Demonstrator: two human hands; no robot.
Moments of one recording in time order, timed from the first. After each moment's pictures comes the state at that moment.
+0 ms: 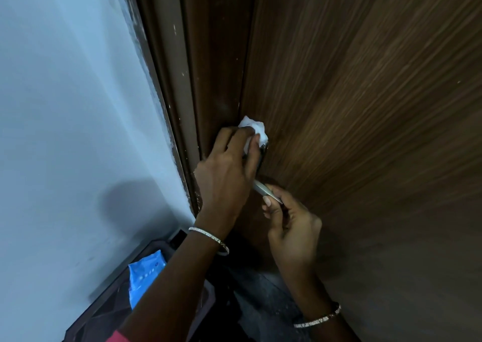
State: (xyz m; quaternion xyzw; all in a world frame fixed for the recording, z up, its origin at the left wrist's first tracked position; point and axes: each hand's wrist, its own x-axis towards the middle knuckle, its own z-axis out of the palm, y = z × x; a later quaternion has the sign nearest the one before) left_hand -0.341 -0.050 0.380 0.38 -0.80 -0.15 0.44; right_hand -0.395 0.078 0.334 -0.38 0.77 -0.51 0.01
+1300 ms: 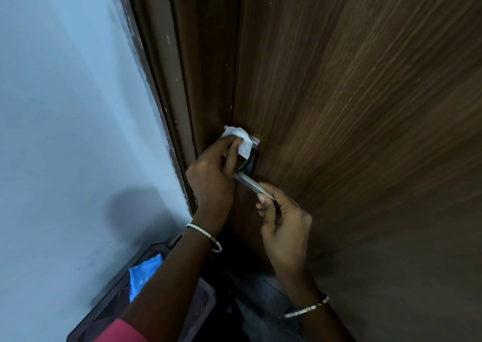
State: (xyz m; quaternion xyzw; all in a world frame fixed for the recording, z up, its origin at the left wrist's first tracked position) left_hand -0.337 -0.062 0.354 0.41 -0.71 -0.25 0.52; right_hand -0.389 0.080 0.340 -0.37 0.78 -0.51 0.02
